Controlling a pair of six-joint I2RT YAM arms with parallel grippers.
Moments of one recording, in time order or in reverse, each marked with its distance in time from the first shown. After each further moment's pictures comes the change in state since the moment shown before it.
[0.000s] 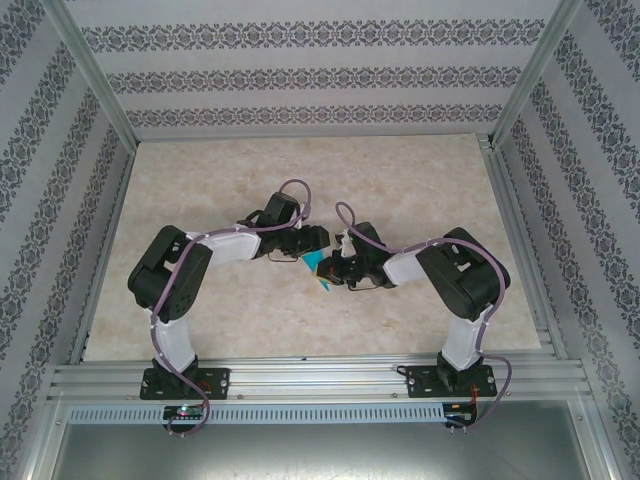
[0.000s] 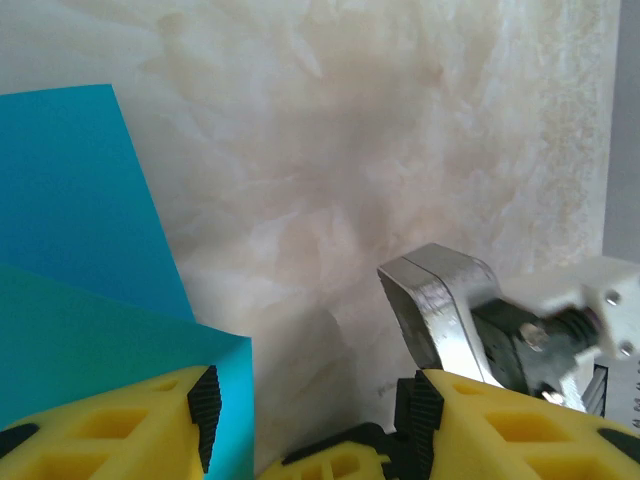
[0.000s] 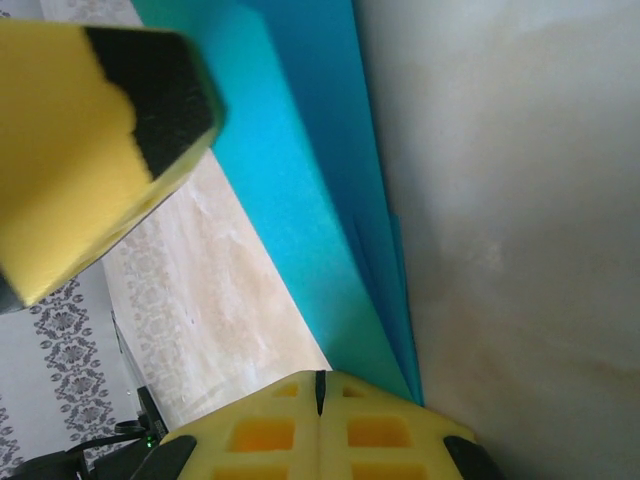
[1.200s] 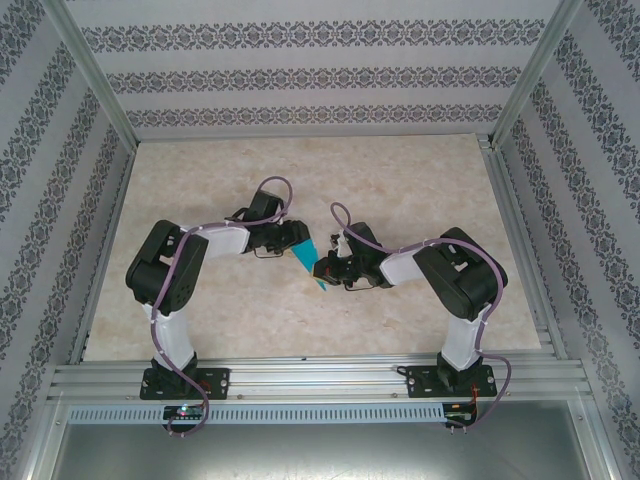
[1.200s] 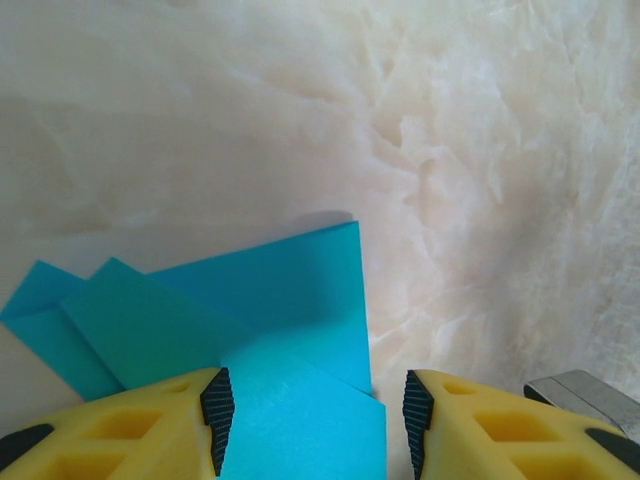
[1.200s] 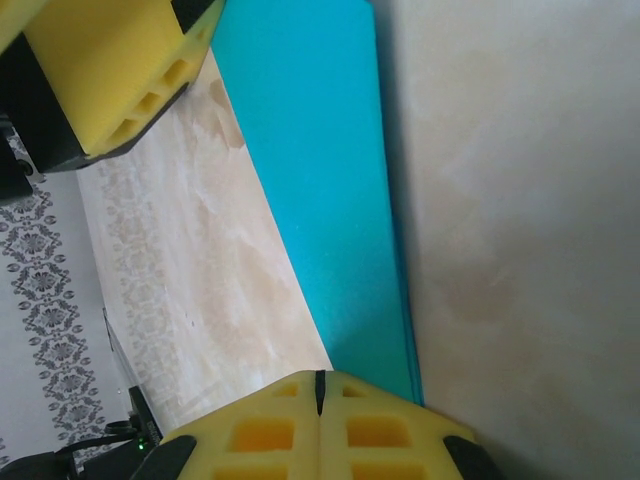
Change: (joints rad) left arm 0.126 0.024 -0.026 -0.016 -0.088 -0.011; right arm 0.024 0.009 0.023 -0.020 0.020 -0.013
